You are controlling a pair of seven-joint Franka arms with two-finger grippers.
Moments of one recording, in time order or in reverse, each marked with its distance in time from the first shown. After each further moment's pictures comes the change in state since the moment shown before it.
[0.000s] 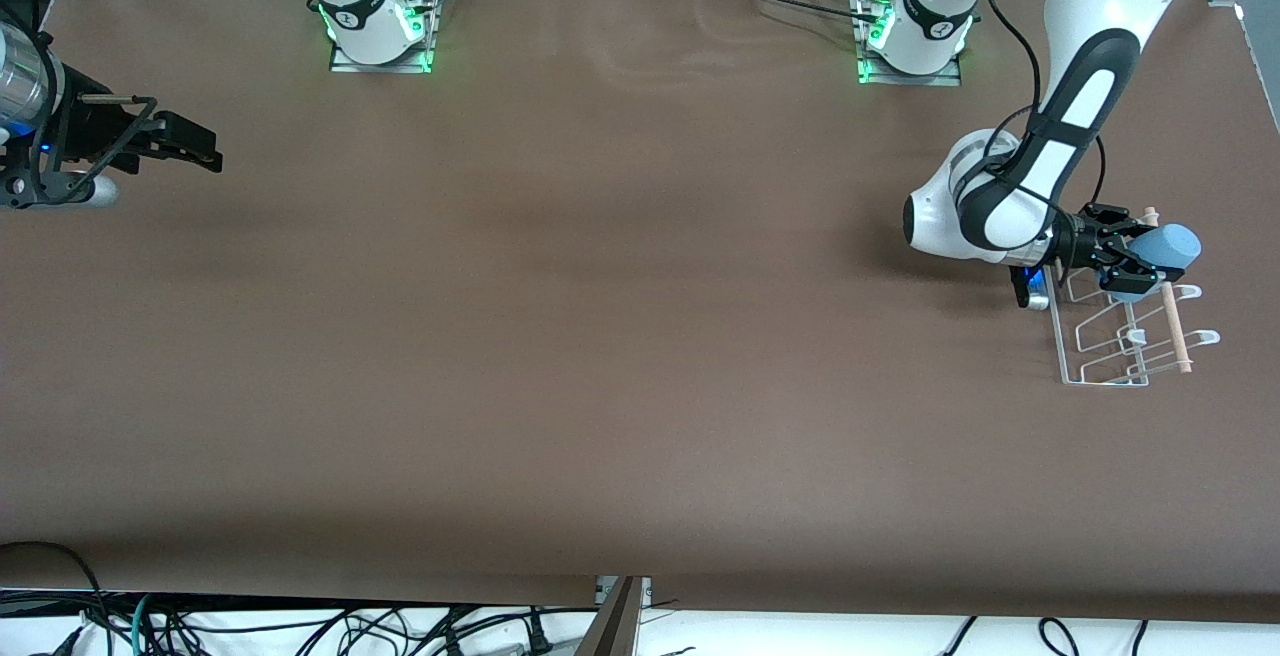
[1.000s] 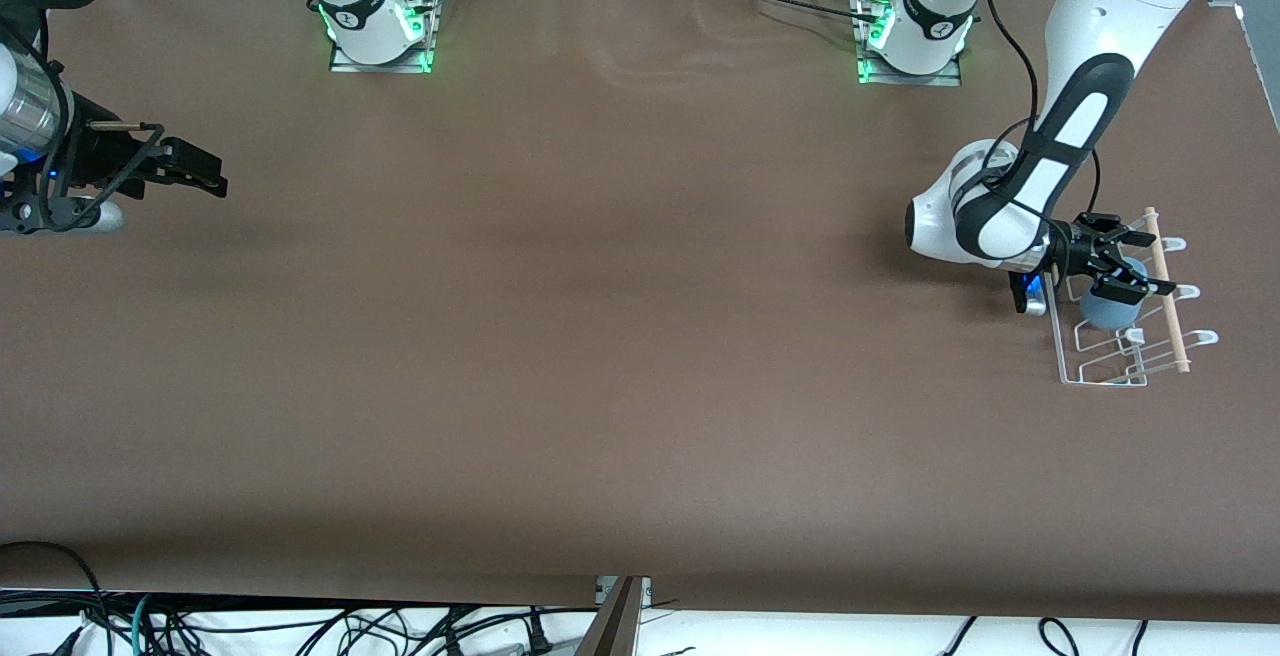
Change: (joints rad) left arm 0.032 0.048 0.005 0.008 0.059 0.001 -0.076; right arm -0.004 0.038 0.007 0.018 -0.001 0.050 0.000
